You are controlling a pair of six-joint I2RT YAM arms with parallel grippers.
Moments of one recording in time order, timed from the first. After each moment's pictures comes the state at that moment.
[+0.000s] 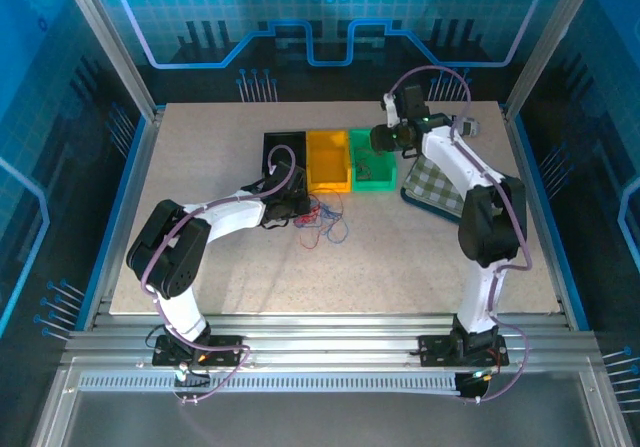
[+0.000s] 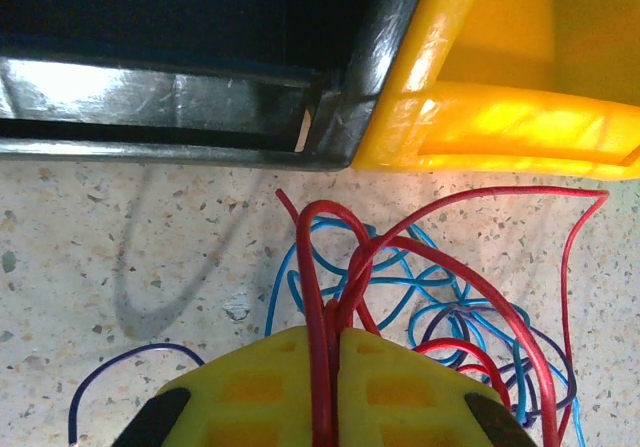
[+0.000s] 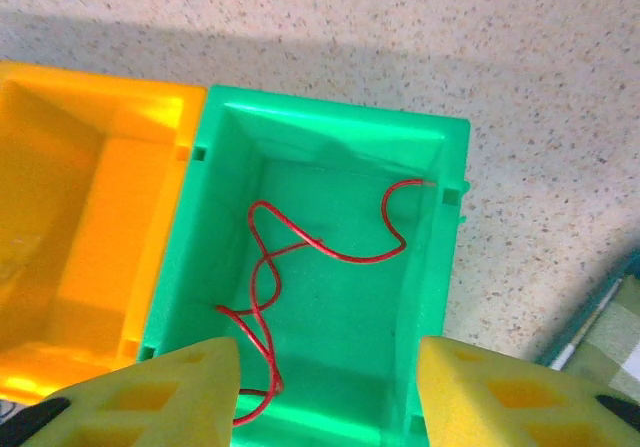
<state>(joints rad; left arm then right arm) -0.49 1.77 1.04 -0.21 -0.02 -0.68 0.26 1.95 1.70 -0.62 -0.05 0.11</state>
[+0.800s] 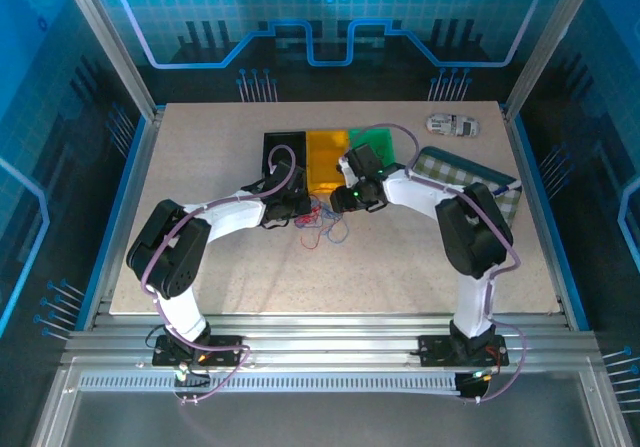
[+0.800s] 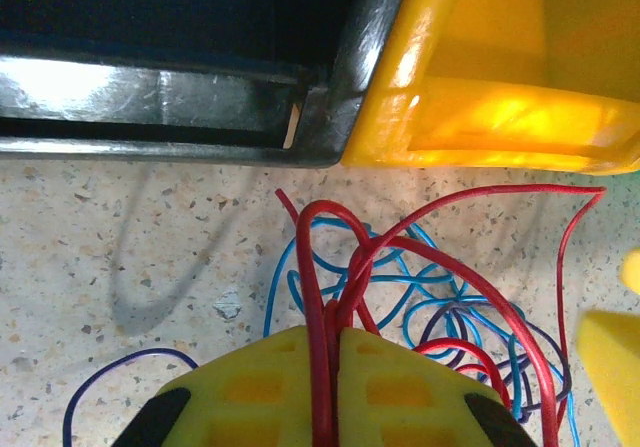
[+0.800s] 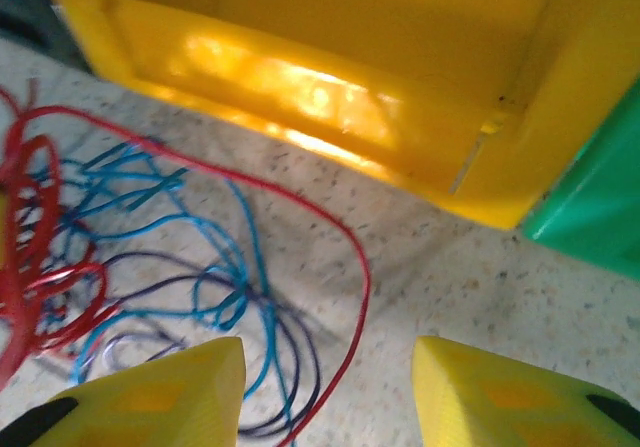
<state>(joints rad) -0.49 1.77 1.04 -0.21 0.00 -0.67 0.53 1.95 1.32 -0.45 -0.16 0.25</state>
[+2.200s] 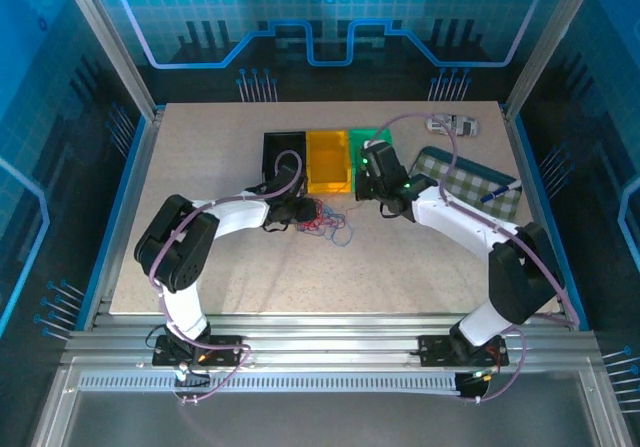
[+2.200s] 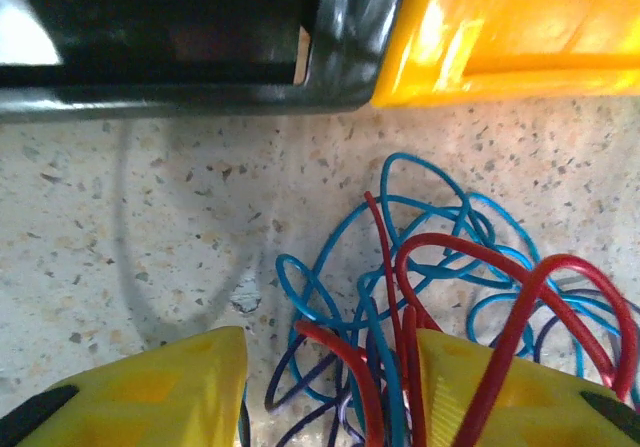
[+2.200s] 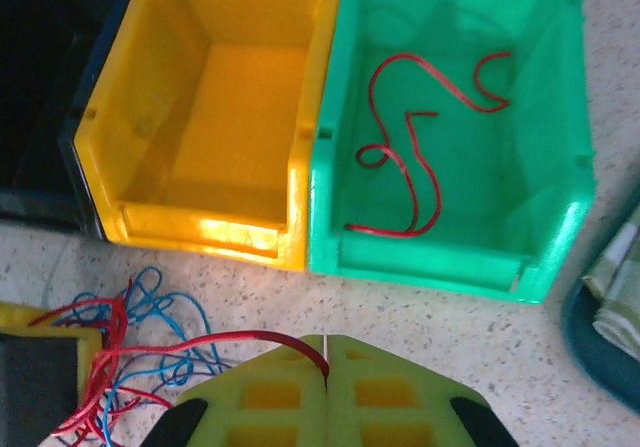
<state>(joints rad) -0.49 1.83 1.03 -0.22 0.02 -0.58 0.57 1.55 1.13 -0.35 0.24 0.35</state>
